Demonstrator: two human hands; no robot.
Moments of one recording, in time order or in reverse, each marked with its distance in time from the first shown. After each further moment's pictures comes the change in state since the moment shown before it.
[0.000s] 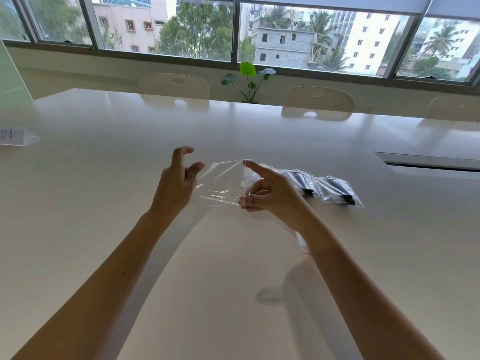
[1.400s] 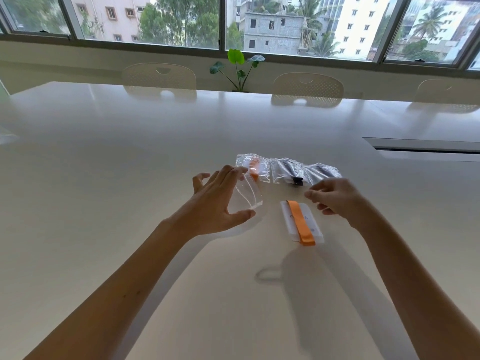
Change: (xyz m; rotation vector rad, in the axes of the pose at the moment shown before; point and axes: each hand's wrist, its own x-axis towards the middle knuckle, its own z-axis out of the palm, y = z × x) left_hand -0.040 0.050 0.040 0.280 -0.448 0.466; right_hand -0.057 0.007 -0.109 -0.499 0.437 0.392
